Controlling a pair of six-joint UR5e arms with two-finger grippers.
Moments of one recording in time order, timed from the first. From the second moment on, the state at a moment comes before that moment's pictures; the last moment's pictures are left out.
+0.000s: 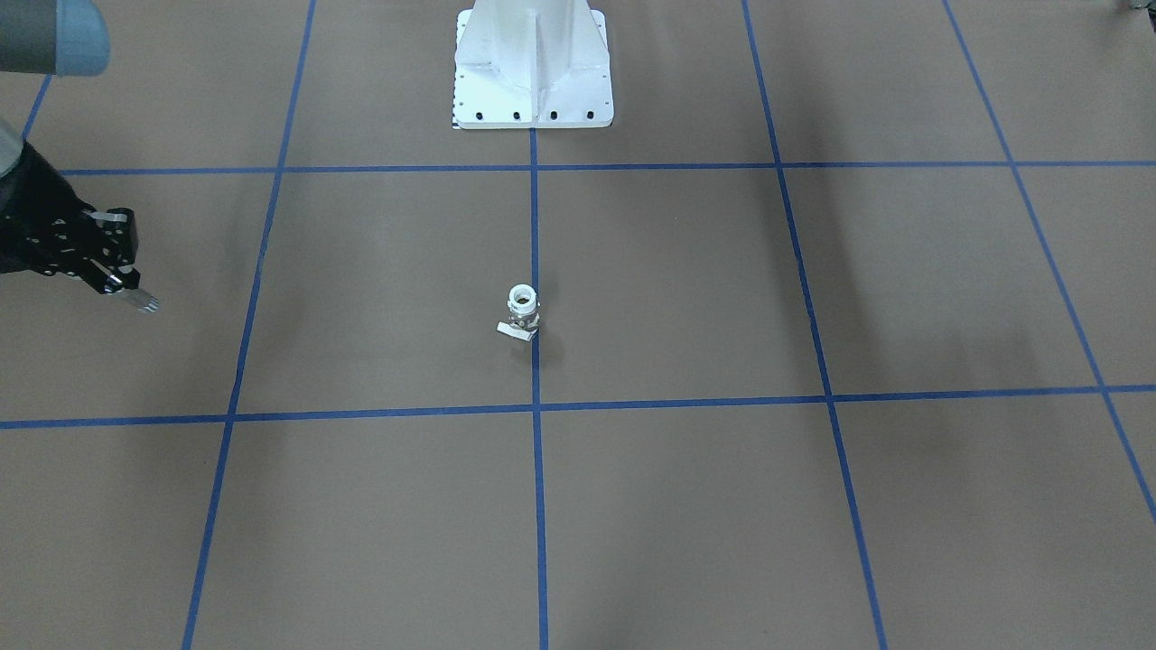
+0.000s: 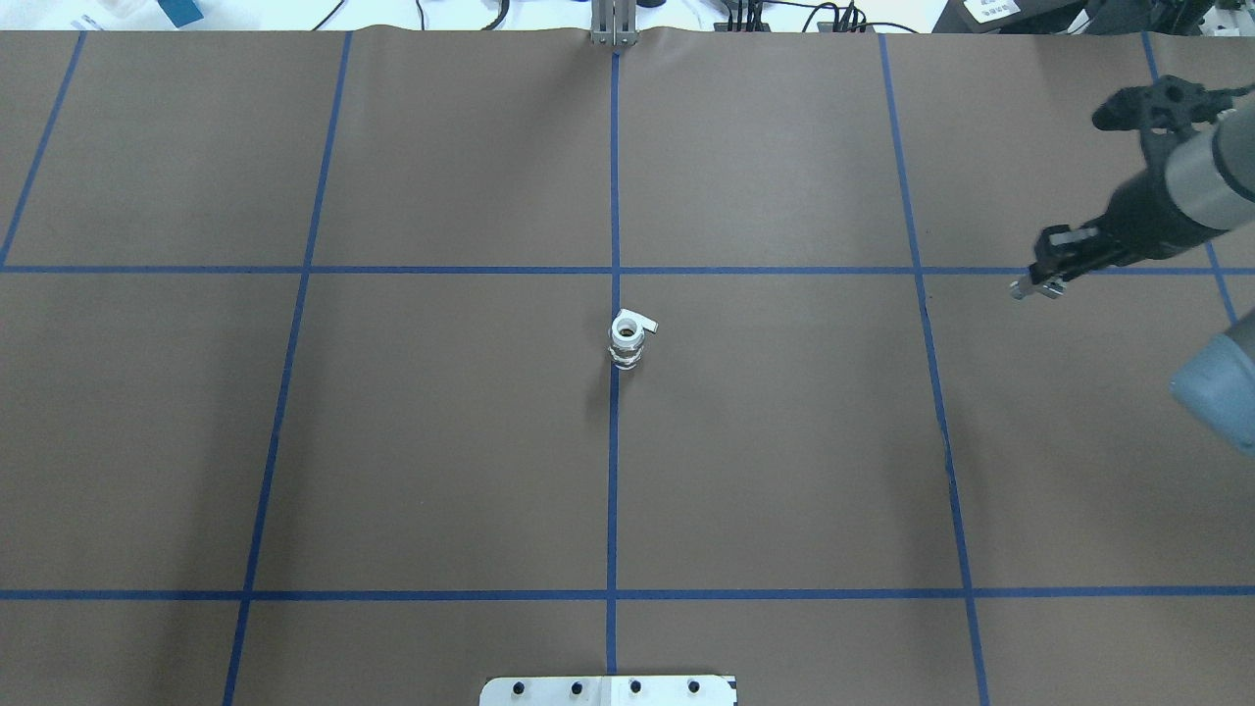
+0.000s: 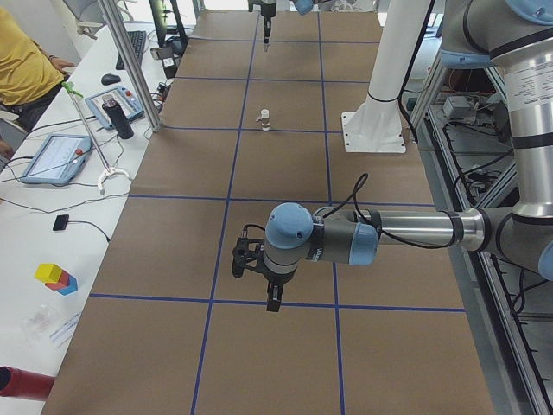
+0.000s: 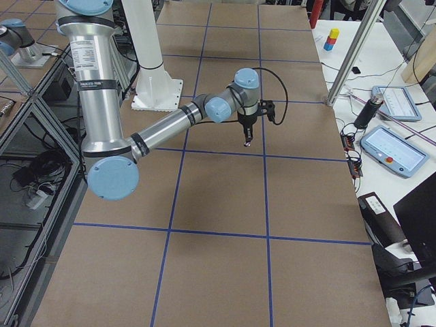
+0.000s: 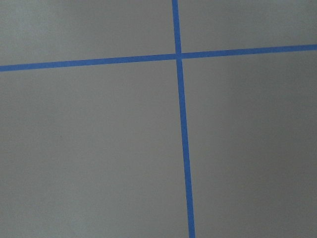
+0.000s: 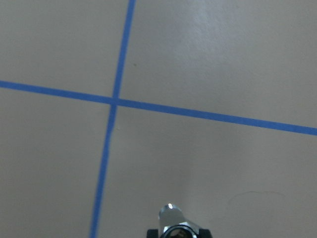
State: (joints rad) left arm -1.63 -1.30 -1.84 -1.69 -2.39 0.02; right arm 1.00 -1.38 1.98 -1.53 2.17 0.74
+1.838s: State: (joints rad) left arm -1.63 -1.30 -1.85 -1.70 -2.38 0.02; right arm 0.54 -0.65 1.63 -1.86 1.79 1.60
